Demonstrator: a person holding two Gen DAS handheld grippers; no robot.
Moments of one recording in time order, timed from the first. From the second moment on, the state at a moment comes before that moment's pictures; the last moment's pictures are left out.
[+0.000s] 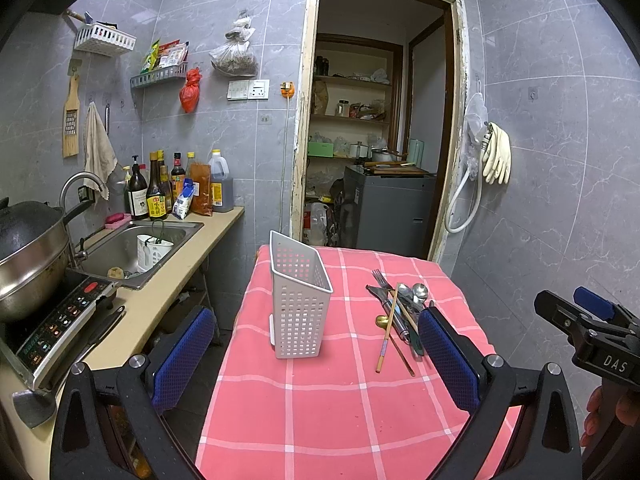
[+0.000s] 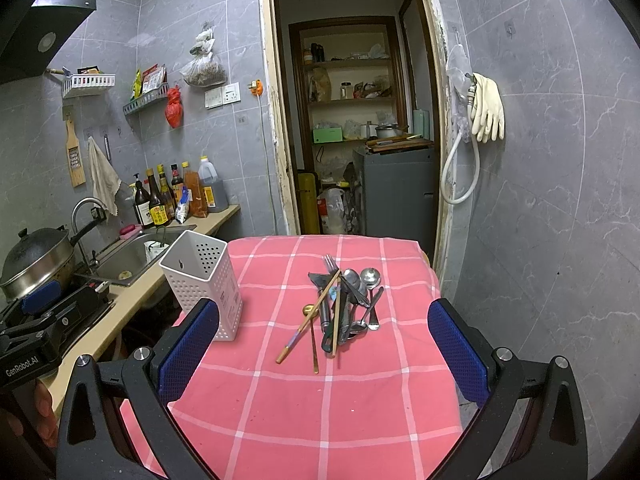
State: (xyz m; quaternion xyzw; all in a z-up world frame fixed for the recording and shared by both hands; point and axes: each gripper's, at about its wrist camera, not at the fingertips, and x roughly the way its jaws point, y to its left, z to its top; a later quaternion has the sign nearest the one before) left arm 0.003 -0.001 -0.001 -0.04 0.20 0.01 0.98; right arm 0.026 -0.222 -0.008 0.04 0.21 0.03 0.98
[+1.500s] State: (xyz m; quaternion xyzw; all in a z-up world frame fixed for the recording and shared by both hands) left arm 0.041 0.002 0.003 -0.05 0.23 -0.07 0.97; right arm 0.047 -0.223 -0.012 0.04 0.22 0.03 0.97
